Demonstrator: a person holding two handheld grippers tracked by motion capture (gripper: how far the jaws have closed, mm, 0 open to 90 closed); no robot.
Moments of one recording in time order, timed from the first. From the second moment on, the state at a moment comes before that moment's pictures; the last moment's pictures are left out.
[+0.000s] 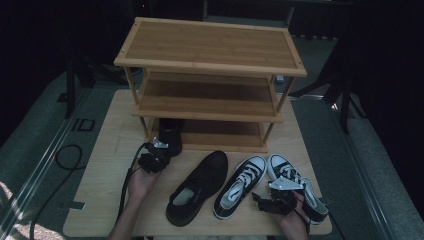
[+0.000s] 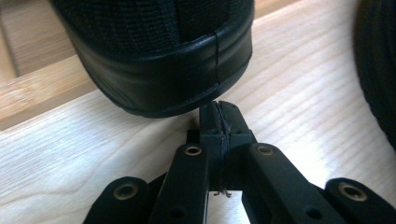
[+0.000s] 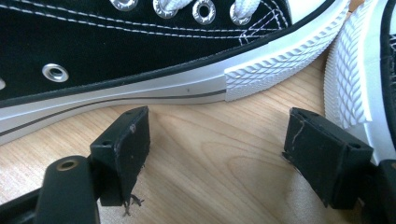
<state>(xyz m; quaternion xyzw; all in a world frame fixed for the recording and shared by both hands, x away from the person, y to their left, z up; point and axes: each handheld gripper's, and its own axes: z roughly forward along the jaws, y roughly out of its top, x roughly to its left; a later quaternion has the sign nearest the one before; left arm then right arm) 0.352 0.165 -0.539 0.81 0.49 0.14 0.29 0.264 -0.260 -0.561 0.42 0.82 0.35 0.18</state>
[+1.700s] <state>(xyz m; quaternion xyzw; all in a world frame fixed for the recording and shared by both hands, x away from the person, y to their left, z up) 0.294 0.139 -0.462 0.86 0.37 0.10 0.35 0.263 -0.260 -0.561 0.42 0.82 0.35 0.18</state>
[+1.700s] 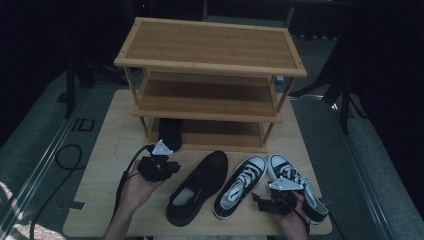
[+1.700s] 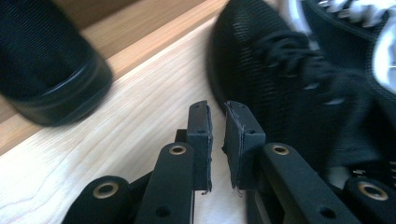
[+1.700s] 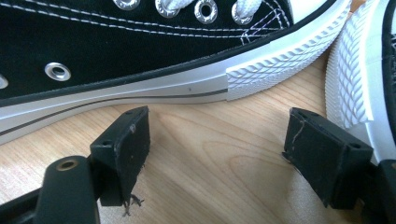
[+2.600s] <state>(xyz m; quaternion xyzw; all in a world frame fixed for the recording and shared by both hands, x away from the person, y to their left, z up) 0.271 0.113 -0.440 0.89 0.30 0.08 0.33 0.263 -0.260 -0.561 0.42 0.82 0.35 0.18</state>
